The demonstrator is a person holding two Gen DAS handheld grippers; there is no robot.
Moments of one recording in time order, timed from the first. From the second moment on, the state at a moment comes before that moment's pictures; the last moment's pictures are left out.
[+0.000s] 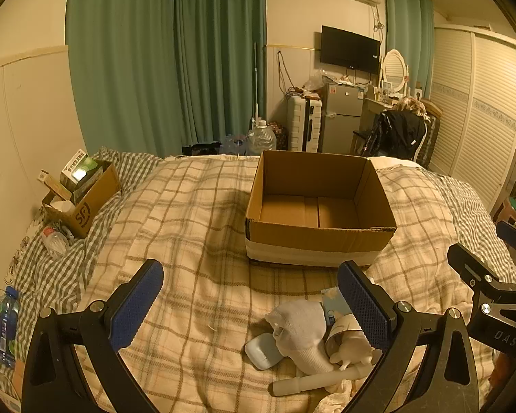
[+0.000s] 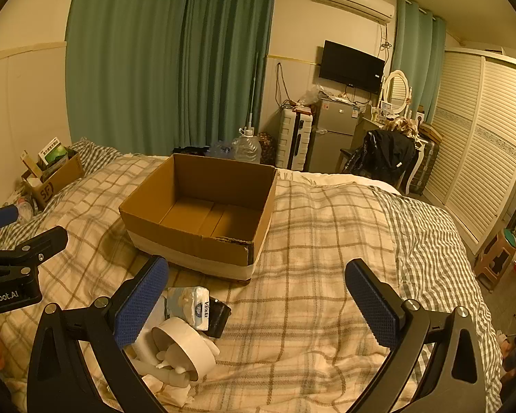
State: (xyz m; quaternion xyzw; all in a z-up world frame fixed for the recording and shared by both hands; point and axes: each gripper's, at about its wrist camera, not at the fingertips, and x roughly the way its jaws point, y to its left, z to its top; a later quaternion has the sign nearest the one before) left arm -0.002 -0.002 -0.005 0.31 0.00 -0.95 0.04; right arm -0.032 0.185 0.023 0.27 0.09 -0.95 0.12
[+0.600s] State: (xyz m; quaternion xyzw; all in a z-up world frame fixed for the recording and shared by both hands) left arm -0.002 -0.001 -0.007 0.31 0.01 -0.95 0.06; right arm -0.032 0.182 0.019 0.27 0.10 -0.95 0.13
